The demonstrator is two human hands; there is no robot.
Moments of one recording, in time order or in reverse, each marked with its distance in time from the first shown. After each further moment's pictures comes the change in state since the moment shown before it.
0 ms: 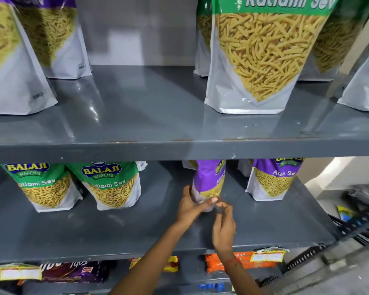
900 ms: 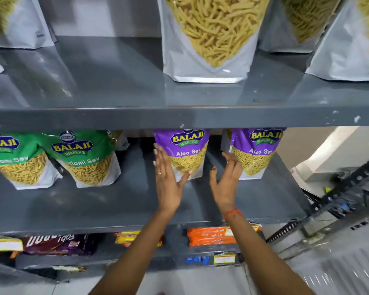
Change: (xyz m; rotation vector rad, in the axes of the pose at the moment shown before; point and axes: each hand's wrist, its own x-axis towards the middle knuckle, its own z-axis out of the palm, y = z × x) left_hand -0.015 0.009 0.032 0.453 0.414 0.510; right_hand 0.081 -0.008 -0.058 -0.224 0.059 -0.304
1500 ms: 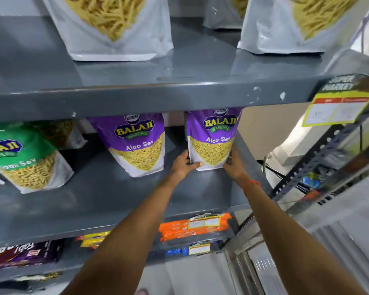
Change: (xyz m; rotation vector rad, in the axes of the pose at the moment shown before) left_hand 0.018 0.044 0.155 -0.389 -0.692 -0.430; right_hand 0.078 0.141 -0.090 0.113 -0.464 0.452
